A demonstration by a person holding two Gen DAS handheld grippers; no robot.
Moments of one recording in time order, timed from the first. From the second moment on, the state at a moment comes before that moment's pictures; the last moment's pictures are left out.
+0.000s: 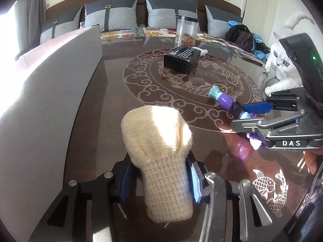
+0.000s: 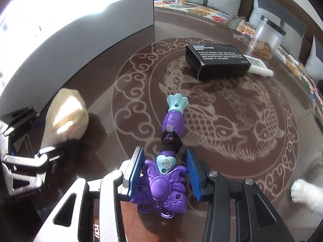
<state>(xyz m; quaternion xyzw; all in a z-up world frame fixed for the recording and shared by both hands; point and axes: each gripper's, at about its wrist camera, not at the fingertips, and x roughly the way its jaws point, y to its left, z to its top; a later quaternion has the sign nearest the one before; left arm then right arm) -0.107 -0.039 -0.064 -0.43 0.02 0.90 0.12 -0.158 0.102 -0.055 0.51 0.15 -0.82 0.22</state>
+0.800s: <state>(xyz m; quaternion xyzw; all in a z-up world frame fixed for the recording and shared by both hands) -0.062 -0.172 0.077 -0.31 -0.09 0.95 0.06 -0.125 0.066 0.066 0.41 0.03 -0.88 0.23</state>
